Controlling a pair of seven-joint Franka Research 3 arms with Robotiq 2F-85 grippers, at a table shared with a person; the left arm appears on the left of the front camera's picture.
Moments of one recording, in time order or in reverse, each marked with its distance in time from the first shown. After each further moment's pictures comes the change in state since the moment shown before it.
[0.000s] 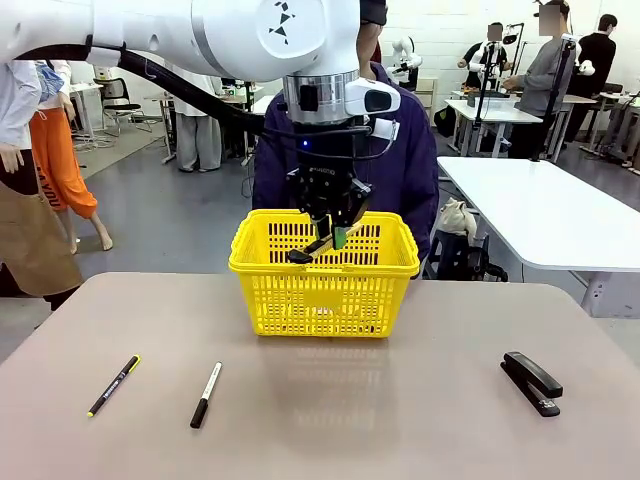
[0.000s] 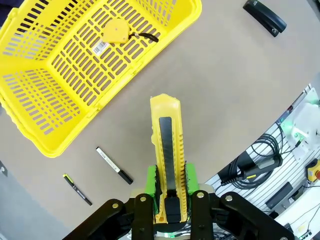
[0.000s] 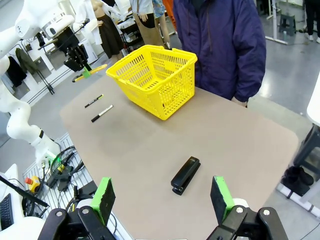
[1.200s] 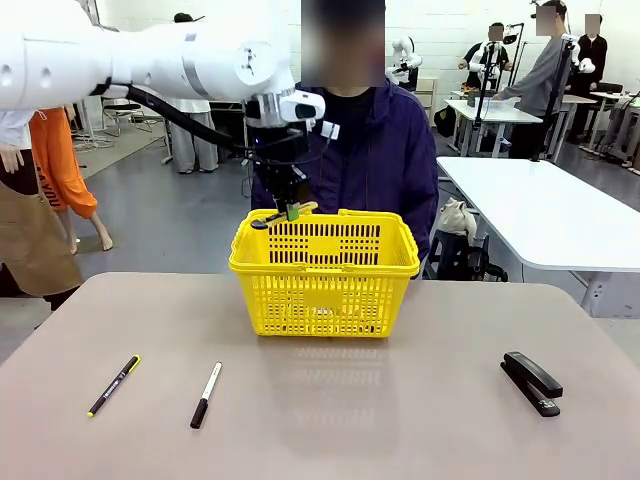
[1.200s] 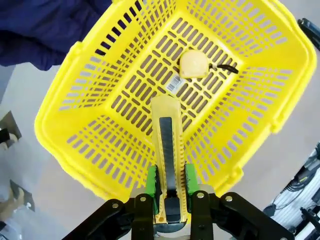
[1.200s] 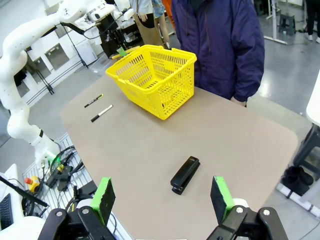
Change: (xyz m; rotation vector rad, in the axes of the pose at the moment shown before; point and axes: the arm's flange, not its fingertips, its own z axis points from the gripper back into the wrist) left arm 0.088 0.180 -0.057 -0.007 -0.030 -0.167; right arm -0.001 0.000 0.001 -0.002 0.000 0.000
